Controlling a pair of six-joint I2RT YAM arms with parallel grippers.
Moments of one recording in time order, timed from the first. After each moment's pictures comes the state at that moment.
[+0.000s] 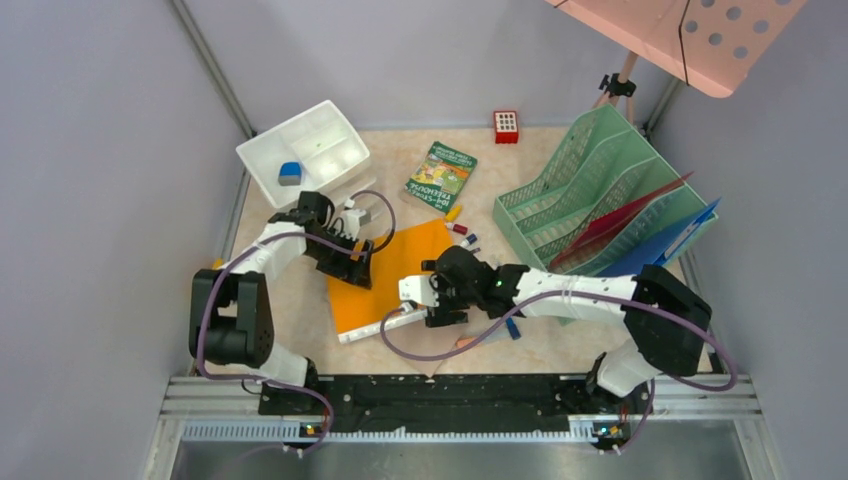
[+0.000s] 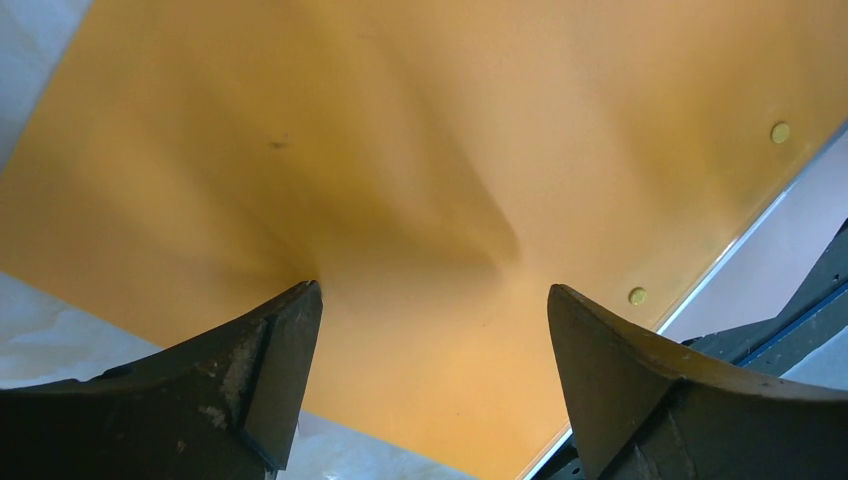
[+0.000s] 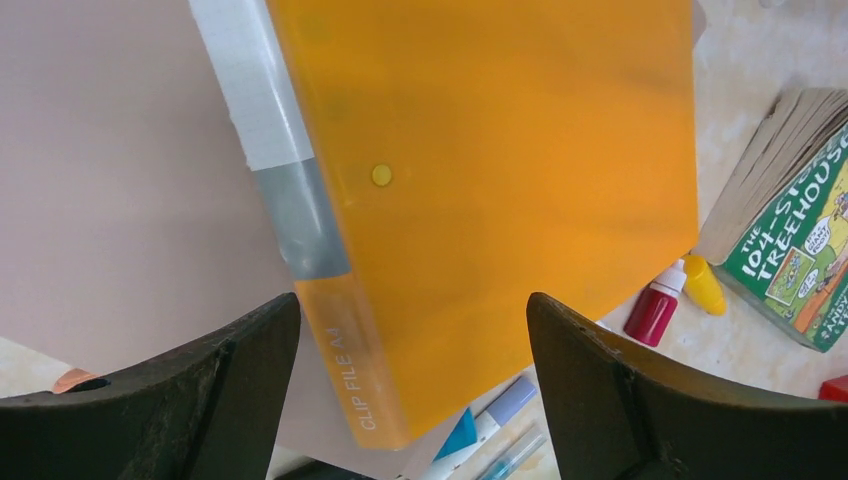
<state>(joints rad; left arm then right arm) -0.09 1.51 0.93 -0.73 0.47 0.31 1.05 1.52 0.91 -0.21 -0.04 -0.71</state>
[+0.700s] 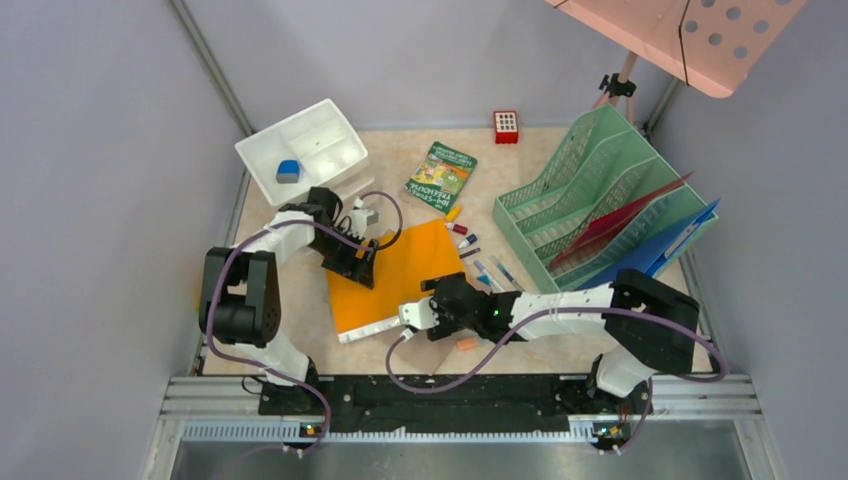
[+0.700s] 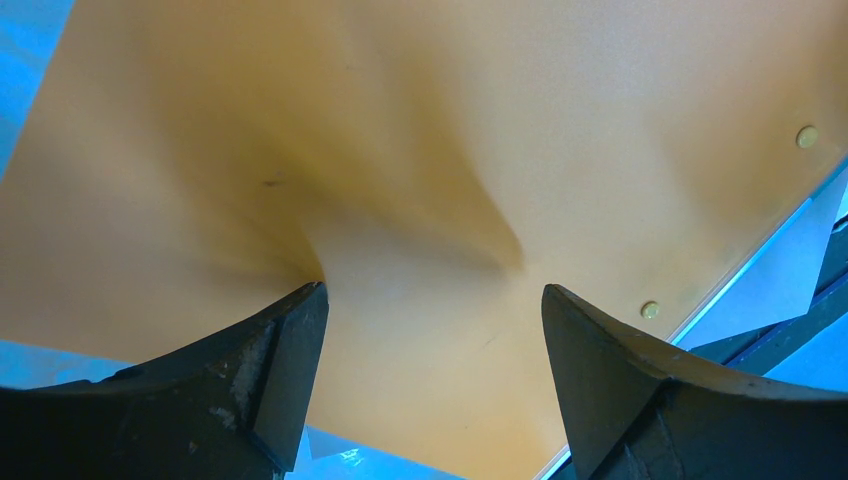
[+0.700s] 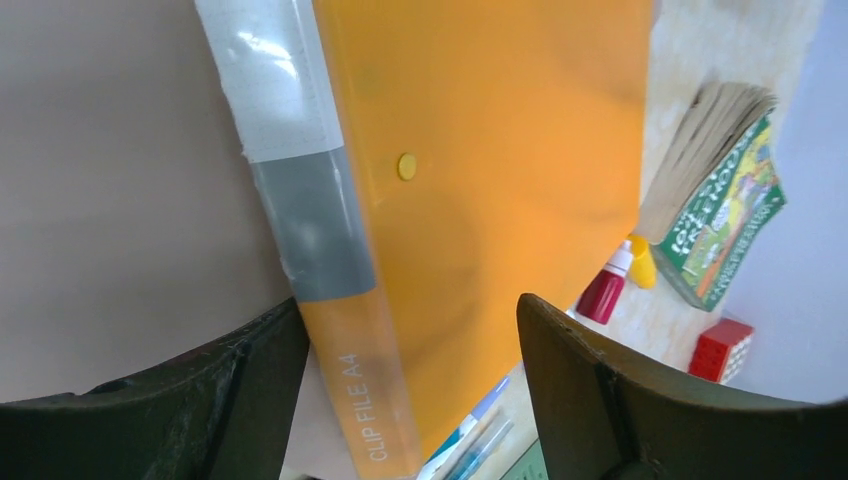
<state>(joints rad) -0.12 1.65 1.01 -0.77 0.47 0.35 1.17 1.57 0.74 0.05 0.23 -0.82</state>
